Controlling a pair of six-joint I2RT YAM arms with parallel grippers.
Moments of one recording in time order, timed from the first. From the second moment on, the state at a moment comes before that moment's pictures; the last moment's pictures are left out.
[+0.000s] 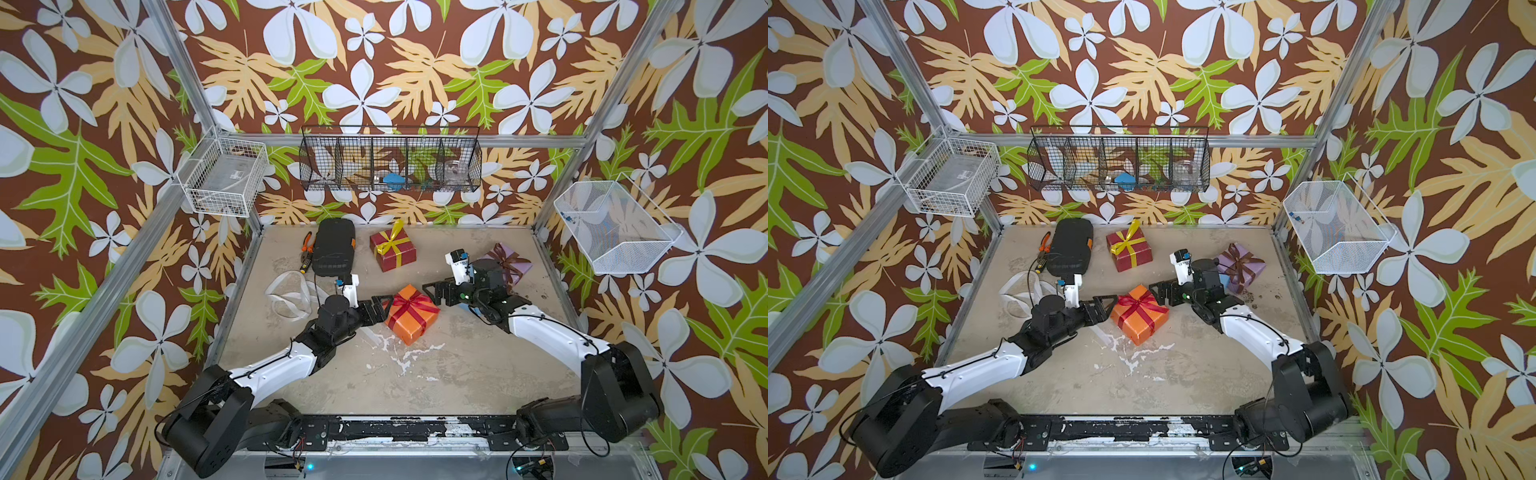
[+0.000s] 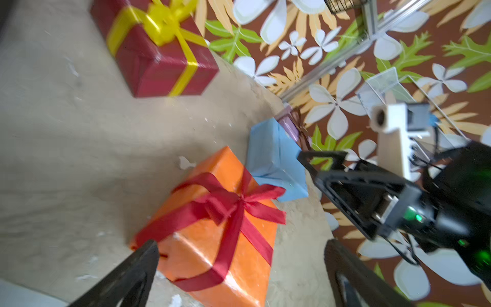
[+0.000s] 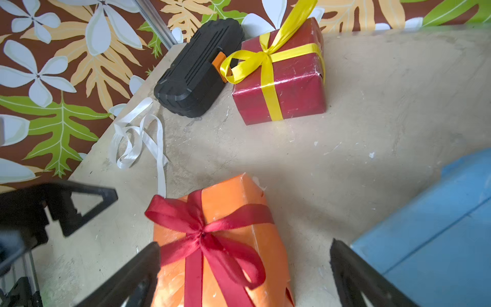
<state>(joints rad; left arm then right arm) -0.53 1.23 0.49 0.44 0.10 -0.79 0.37 1.38 0.82 0.01 -0.35 0.21</state>
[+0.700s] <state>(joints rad) -0.39 1.48 0.53 0.48 0.24 -0.80 0.57 1.42 0.80 -0.16 0.00 0.08</state>
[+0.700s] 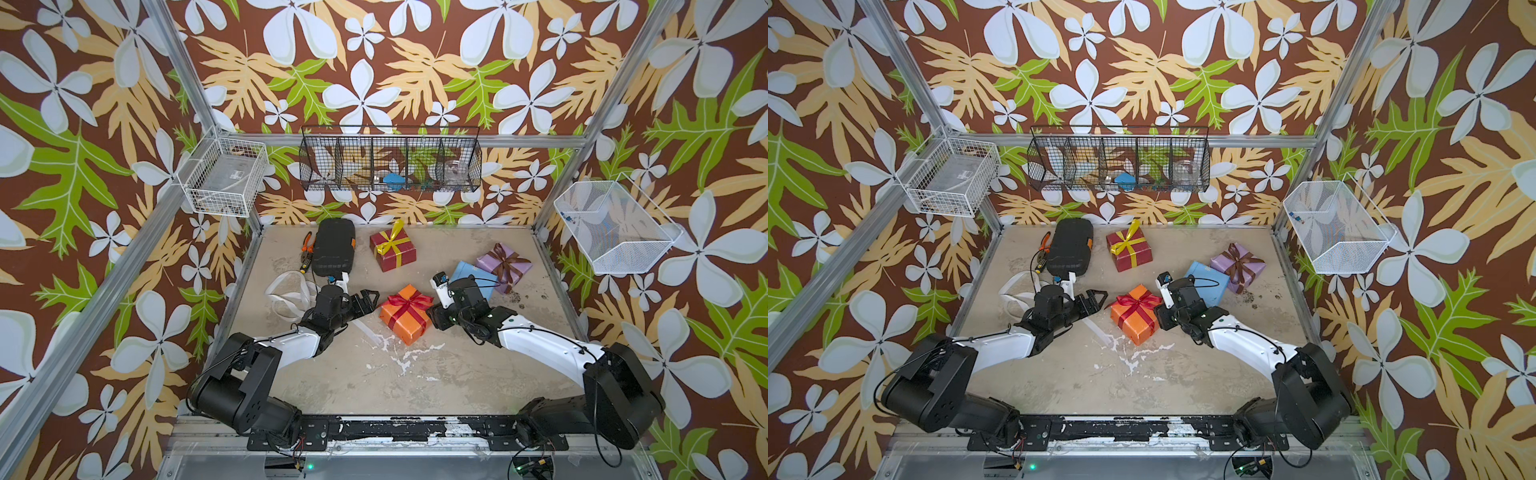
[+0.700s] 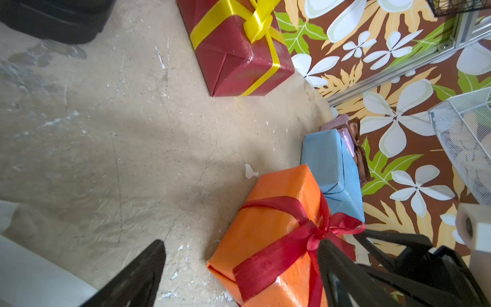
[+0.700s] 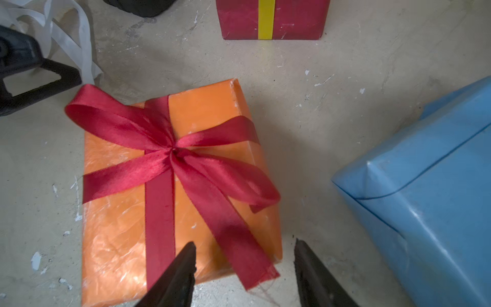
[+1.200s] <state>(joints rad) -0.39 1.60 0.57 0.56 0.34 -0.84 0.60 1.48 0.80 -0.10 -0.01 0.05</state>
